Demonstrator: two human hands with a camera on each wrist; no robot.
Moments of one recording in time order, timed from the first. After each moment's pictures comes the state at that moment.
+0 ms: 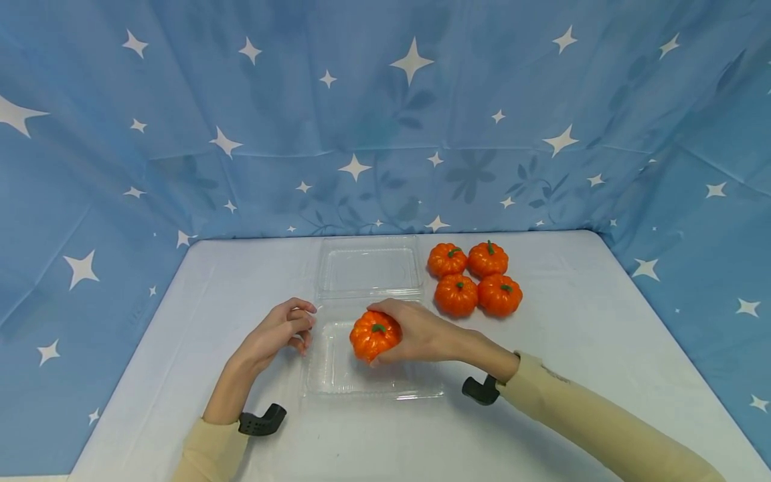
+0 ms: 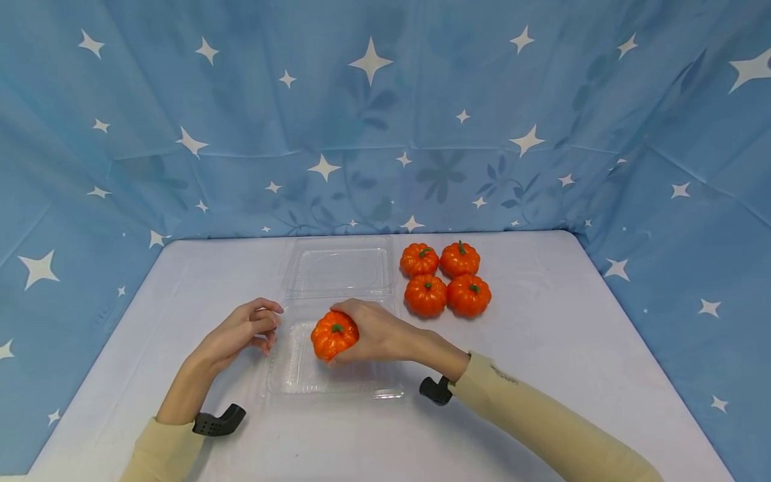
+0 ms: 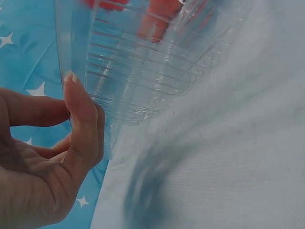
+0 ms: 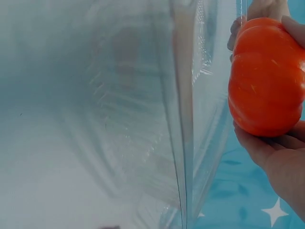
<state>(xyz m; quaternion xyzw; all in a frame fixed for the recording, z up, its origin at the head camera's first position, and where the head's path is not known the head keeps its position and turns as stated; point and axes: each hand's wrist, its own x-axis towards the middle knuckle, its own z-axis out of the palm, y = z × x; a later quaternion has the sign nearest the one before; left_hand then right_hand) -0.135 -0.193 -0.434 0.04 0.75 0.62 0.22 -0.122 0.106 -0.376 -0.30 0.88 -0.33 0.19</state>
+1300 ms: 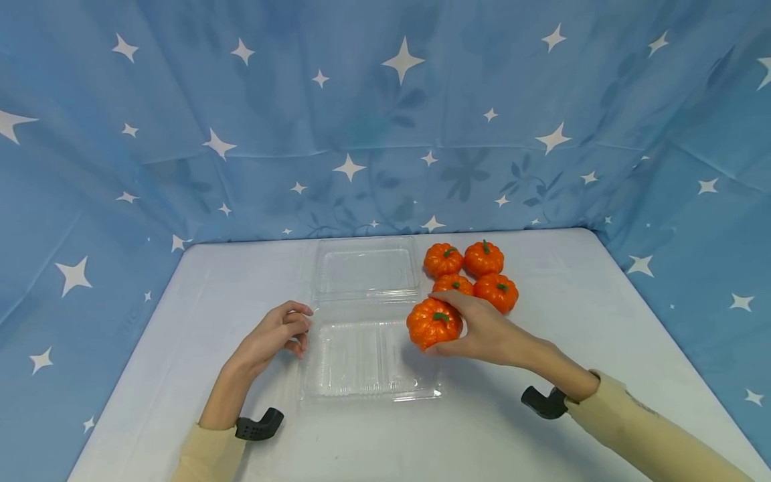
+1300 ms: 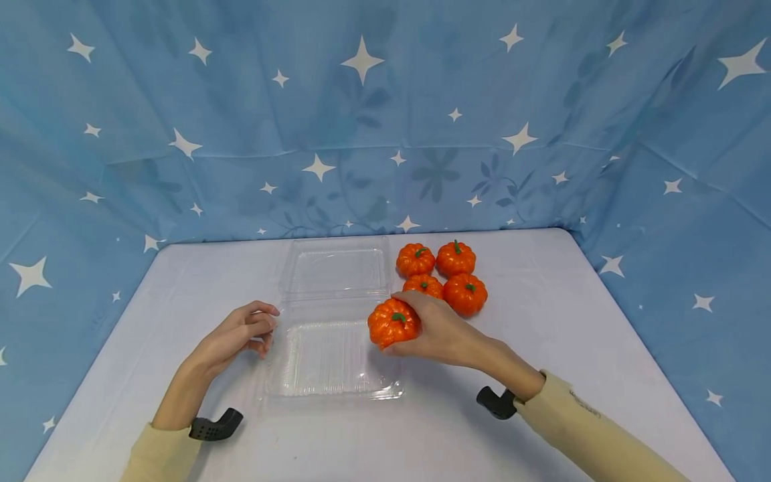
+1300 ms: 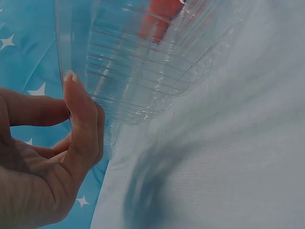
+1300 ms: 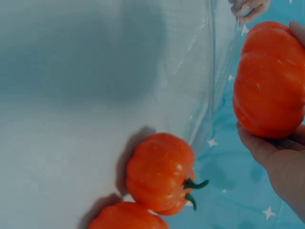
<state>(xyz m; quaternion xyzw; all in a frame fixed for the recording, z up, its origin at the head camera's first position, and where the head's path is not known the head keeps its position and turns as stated) -0.133 -0.195 -0.431 0.05 0.75 0.62 0.23 -0.105 0.191 -0.365 -0.23 0.91 -0.33 0.09</state>
